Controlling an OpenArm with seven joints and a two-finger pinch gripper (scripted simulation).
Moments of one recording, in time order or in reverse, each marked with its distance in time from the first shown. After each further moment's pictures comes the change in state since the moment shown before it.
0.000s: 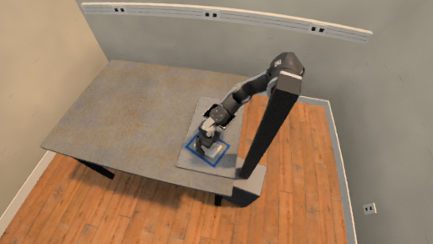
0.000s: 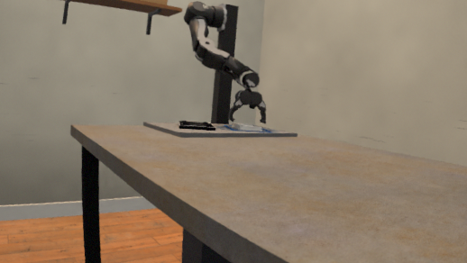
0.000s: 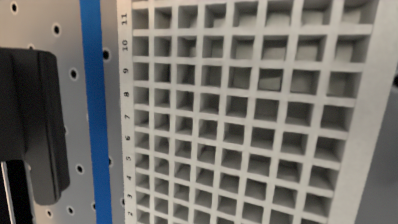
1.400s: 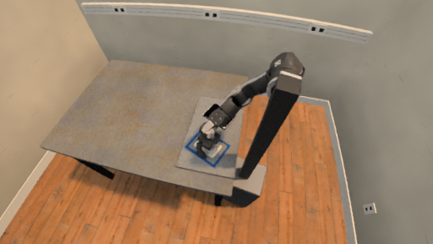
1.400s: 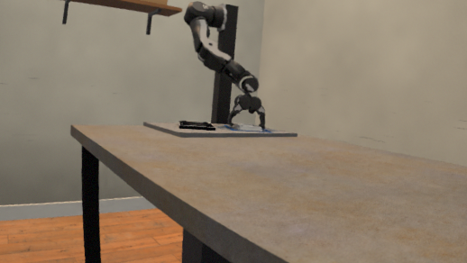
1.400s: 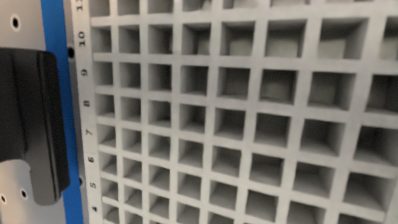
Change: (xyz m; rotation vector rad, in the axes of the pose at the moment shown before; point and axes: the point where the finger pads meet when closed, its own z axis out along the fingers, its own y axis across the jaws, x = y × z) arm 0.001 -0.002 0.019 0.004 0.003 0.001
